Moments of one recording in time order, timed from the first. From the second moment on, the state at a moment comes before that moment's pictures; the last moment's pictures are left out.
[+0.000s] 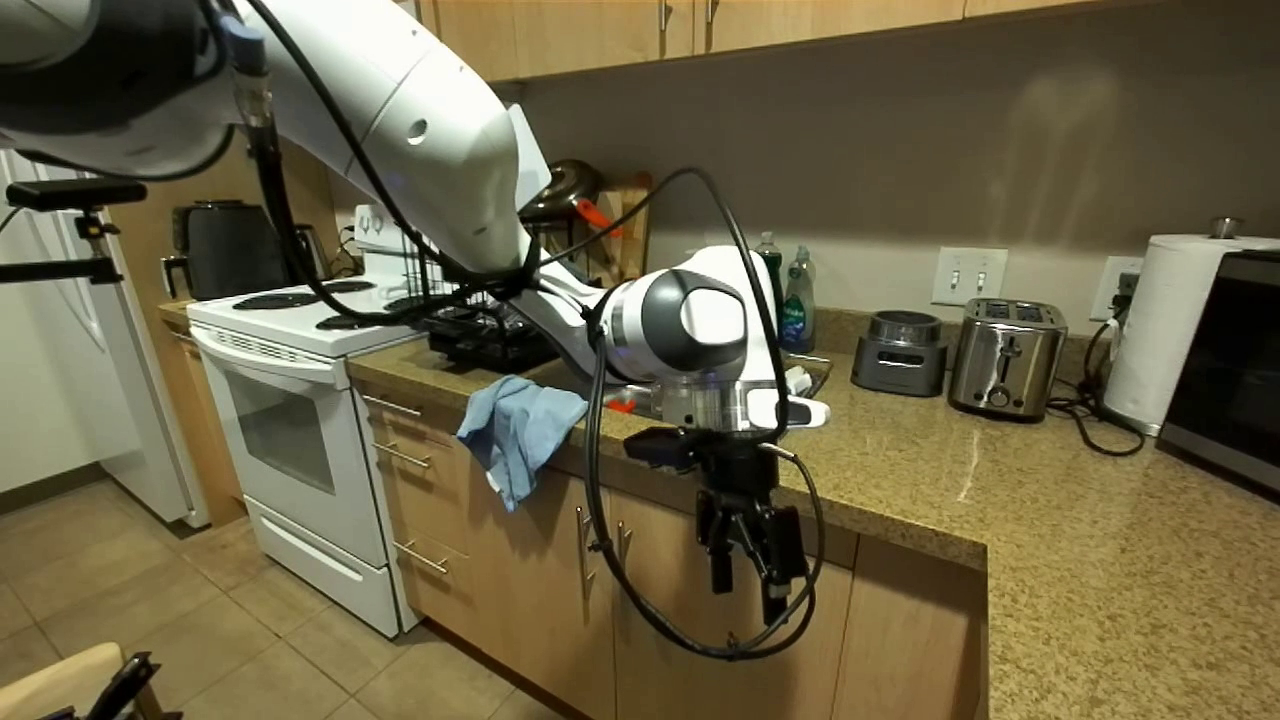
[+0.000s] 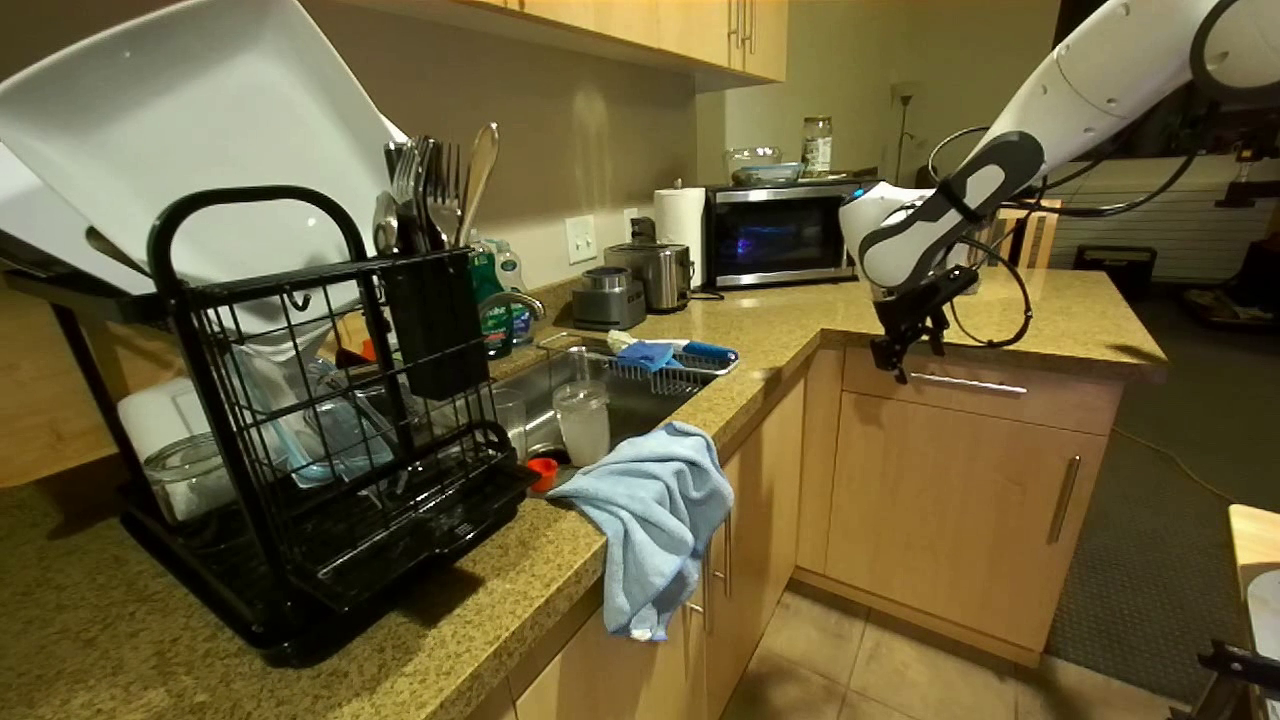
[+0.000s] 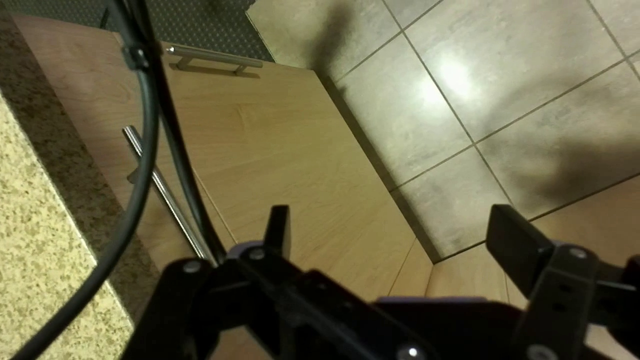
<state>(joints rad) -0.14 0.60 -0.27 -1.71 -0.29 2.09 0.28</state>
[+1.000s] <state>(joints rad) -0.16 0.59 -0.23 -1.65 -0.21 2.05 0.21</state>
